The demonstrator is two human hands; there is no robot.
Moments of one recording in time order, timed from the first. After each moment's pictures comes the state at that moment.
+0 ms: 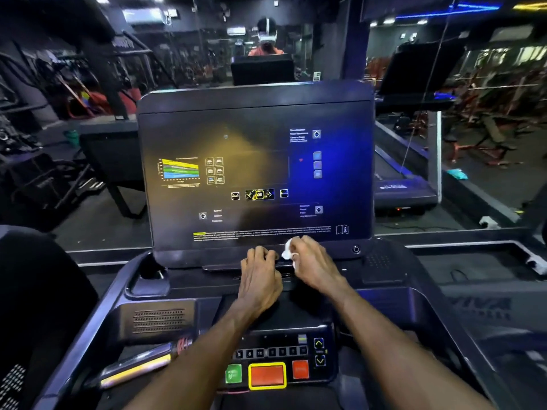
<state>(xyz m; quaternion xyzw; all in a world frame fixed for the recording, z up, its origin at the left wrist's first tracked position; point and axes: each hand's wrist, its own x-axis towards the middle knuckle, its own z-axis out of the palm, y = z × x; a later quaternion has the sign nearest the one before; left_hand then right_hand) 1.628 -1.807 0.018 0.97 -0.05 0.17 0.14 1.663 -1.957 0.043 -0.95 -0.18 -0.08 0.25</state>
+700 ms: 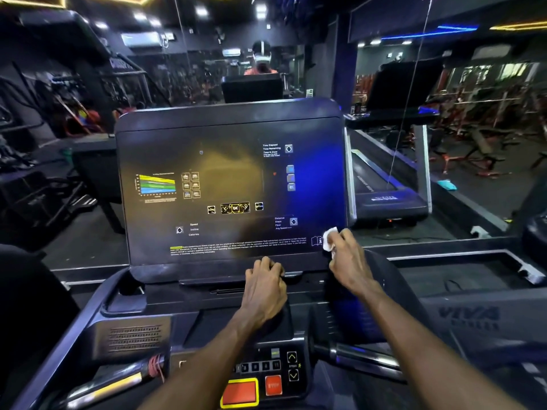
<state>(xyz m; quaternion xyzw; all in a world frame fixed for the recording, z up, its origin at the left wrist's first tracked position) 1.637 -1.863 0.020 0.97 -0.10 0.17 0.15 1.693 -2.075 0.044 -0.94 -0.11 -0.21 0.23</state>
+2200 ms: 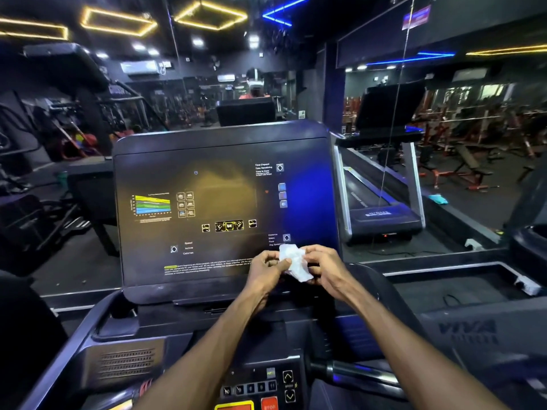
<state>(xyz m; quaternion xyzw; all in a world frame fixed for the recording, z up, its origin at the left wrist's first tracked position) 1.680 -1.889 0.068 0.70 0.08 0.03 0.71 1.683 -2.041 0.084 -0.66 0.01 0.09 0.75</state>
